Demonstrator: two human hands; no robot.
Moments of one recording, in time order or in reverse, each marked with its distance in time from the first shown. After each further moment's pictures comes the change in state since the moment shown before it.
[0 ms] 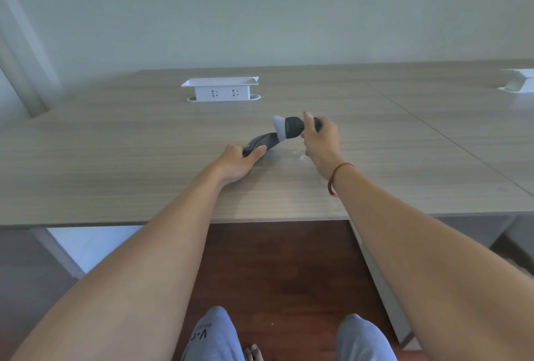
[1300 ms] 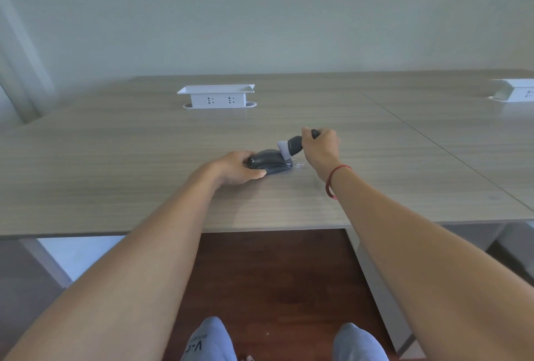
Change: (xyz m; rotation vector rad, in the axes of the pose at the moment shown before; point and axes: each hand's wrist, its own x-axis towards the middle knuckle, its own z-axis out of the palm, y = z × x) left_hand 0.003 0.012 -0.011 0.127 -0.251 0.024; right_hand 0.006 -0.005 -0.008 -0.205 0.057 0.063
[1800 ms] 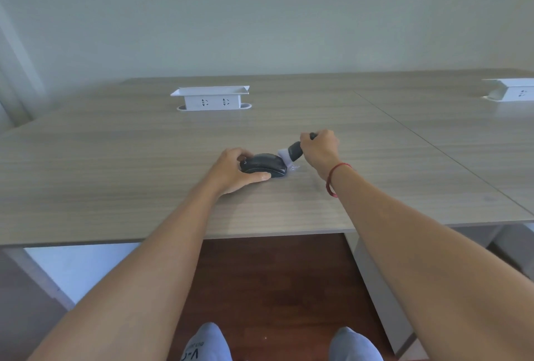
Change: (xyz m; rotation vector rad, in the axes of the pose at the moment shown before) left_hand 0.005 -0.006 0.016 -0.082 0.268 0.062; right_hand 0.011 0.002 -0.008 -0.076 -0.042 0.030
